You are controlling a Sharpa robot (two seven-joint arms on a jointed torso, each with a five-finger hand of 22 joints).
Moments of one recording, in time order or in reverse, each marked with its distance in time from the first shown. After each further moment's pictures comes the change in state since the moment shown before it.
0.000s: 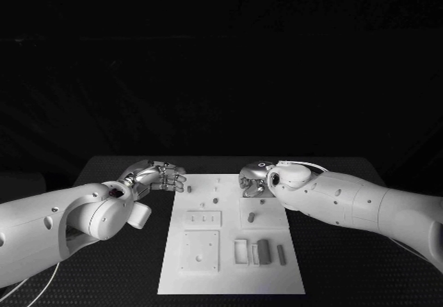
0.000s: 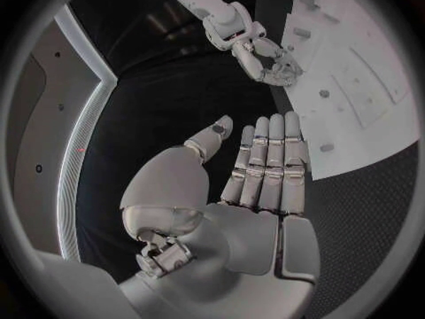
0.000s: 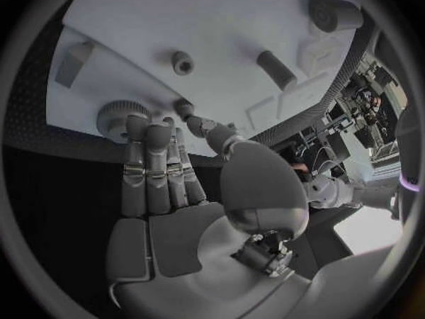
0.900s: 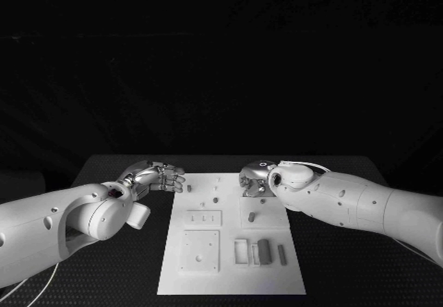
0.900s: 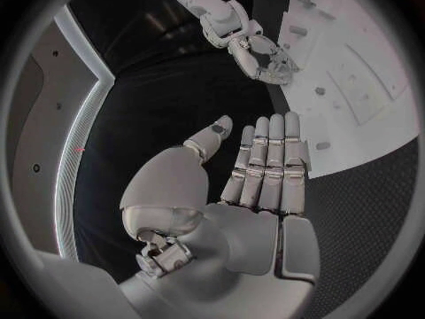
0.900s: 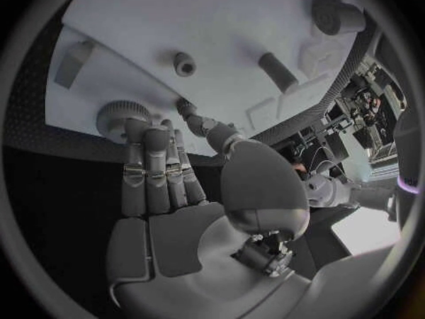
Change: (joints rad) left arm 0.000 0.000 0.000 -0.009 0.001 0.004 -0.003; left_hand -0.004 -0.004 -0.005 0.005 0.000 0.000 0.000 -0.004 -0.002 0.004 0.004 -0.005 -0.002 0.000 0.000 -0.004 0.001 0.000 0.000 0.000 0.000 0.000; right arm 0.005 -0.026 0.004 0.042 -0.016 -0.014 -0.008; right_hand 0.017 -0.034 0.004 0.004 0.003 -0.026 -0.006 -0.017 0.011 -0.041 0.012 -0.011 0.006 -0.043 0.018 0.079 -0.006 -0.014 -0.032 0.000 0.069 0.000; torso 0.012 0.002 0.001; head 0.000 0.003
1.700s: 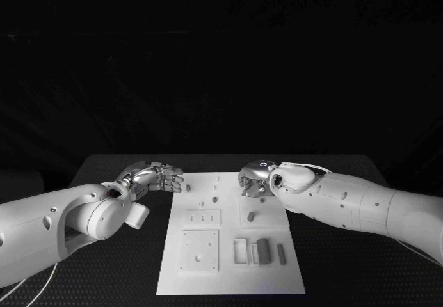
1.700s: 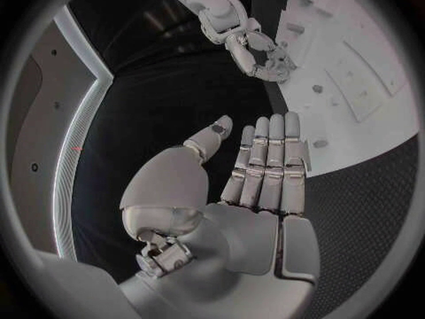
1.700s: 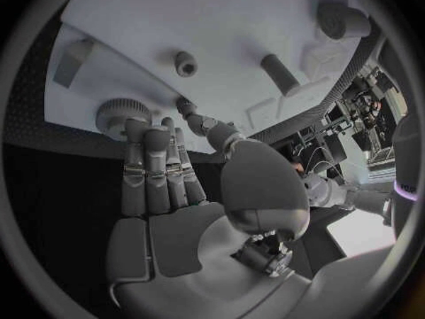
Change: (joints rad) left arm 0.000 0.005 0.000 -0.013 0.003 0.005 -0.002; left_hand 0.000 0.000 0.000 0.000 0.000 0.000 0.000 0.000 -0.002 0.000 0.000 -0.004 -0.001 0.000 0.000 -0.004 0.001 0.000 0.000 0.000 0.000 0.001; right arm -0.003 -0.022 -0.002 0.031 -0.015 -0.054 -0.004; right_hand 0.000 0.000 -0.003 0.006 -0.002 0.025 0.000 0.015 0.011 0.036 -0.010 0.023 0.023 -0.003 -0.011 0.014 -0.005 0.000 -0.003 0.000 0.017 0.000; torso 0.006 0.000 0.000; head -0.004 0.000
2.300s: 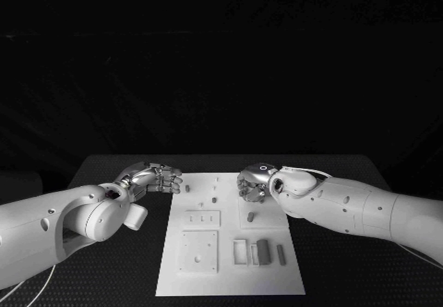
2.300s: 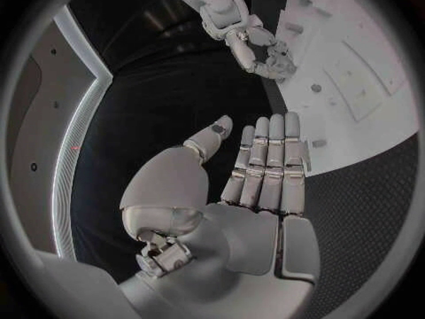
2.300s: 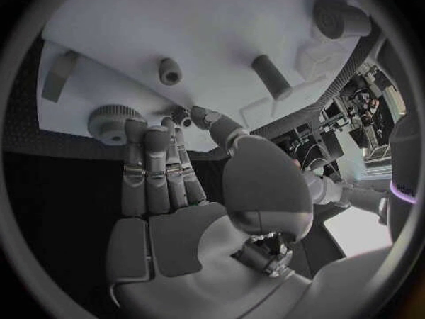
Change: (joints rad) left arm 0.000 -0.003 0.000 0.001 0.002 0.001 -0.001; left_hand 0.000 0.000 0.000 0.000 0.000 0.000 0.000 0.000 -0.001 0.000 0.000 -0.003 0.000 0.000 0.000 0.000 0.001 0.000 0.000 0.000 -0.004 0.000; right arm -0.009 -0.024 -0.005 0.042 0.012 -0.041 0.004; right_hand -0.009 -0.015 0.000 0.014 -0.005 0.000 0.000 0.000 0.002 0.000 0.000 0.000 0.014 0.000 0.000 0.012 -0.010 0.000 0.000 0.000 0.011 0.000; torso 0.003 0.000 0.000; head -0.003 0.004
